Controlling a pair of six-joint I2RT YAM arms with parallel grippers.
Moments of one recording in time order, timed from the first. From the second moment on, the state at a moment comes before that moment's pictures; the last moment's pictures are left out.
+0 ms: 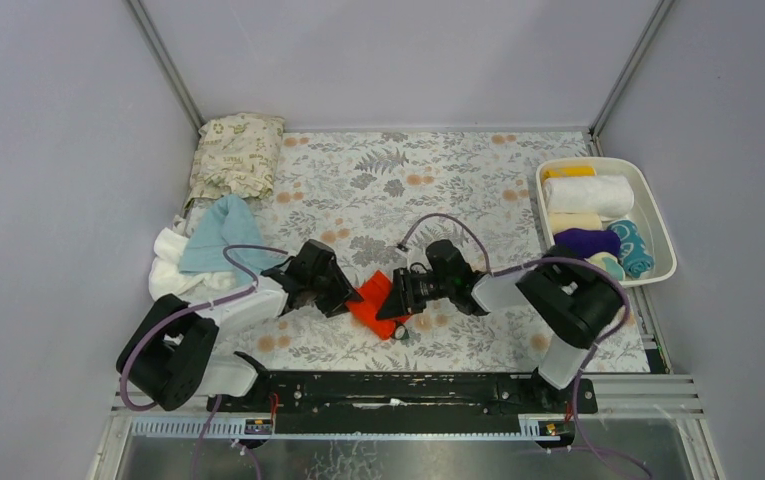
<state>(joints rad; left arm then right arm) -0.55 1.33 0.52 -0.19 0.18 -1.15 0.75 1.80 0.57 0.69 -0.77 0.82</state>
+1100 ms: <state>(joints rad) -0.58 1.37 0.56 -0.21 0.15 -1.14 1.39 1.77 1.04 -0.33 0.48 0.17</state>
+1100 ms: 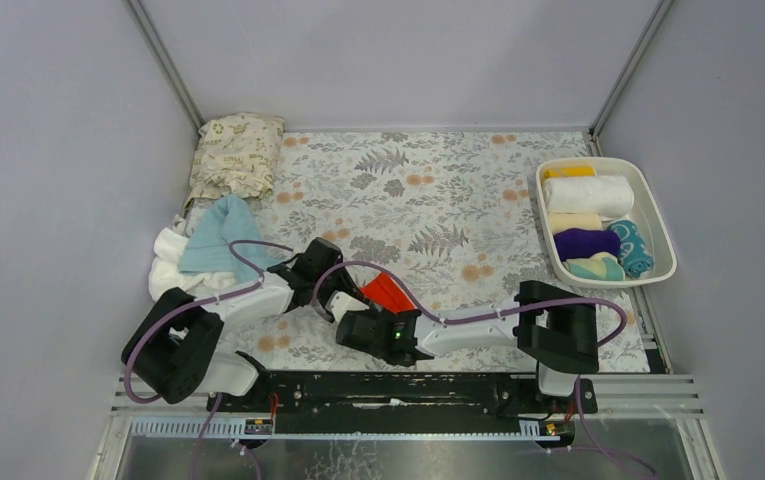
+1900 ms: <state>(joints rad) -0.55 1.06 0.52 -0.37 0.06 -1.15 1.09 1.61 0.69 0.23 -0.11 0.29</state>
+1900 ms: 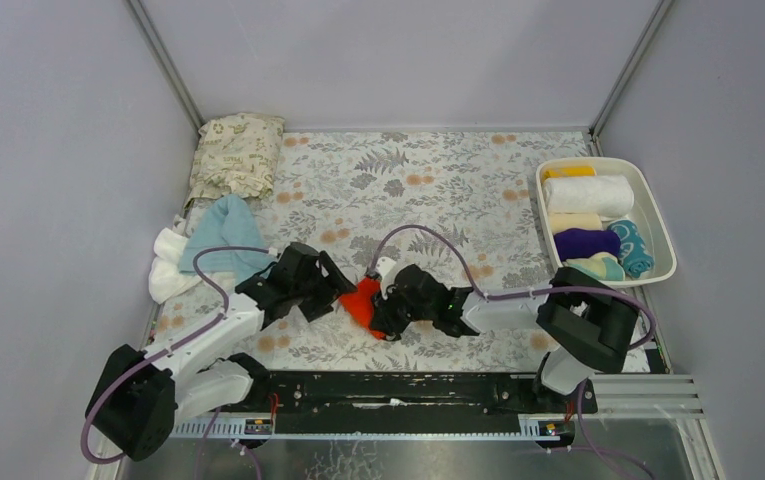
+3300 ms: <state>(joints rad) -0.58 1.36 0.55 -0.18 0.17 -1.16 1.09 1.42 0.88 -0.21 -0.09 0.35</state>
